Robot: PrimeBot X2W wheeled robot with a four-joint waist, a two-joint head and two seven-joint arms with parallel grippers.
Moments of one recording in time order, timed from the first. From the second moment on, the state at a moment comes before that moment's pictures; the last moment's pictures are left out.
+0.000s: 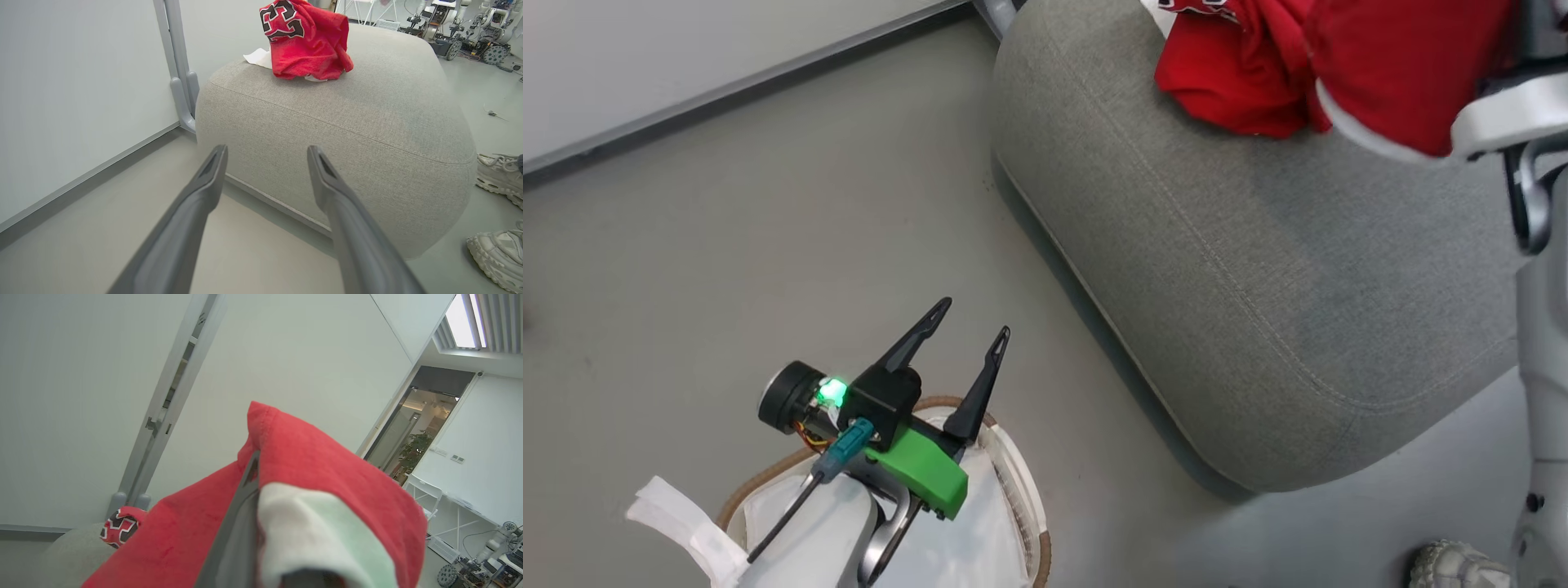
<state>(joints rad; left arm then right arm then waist) -0.37 0.22 -0.58 0.35 -0.28 -0.13 -0.26 -0.81 -0.19 -0.14 0.35 -0.21 0.13 -0.26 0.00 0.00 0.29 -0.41</state>
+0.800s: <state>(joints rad) -0.46 0.33 -0.56 0.32 -0.36 -0.13 -0.26 -1.04 -0.13 -0.69 0.51 -0.62 0.13 -0.08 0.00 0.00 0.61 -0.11</state>
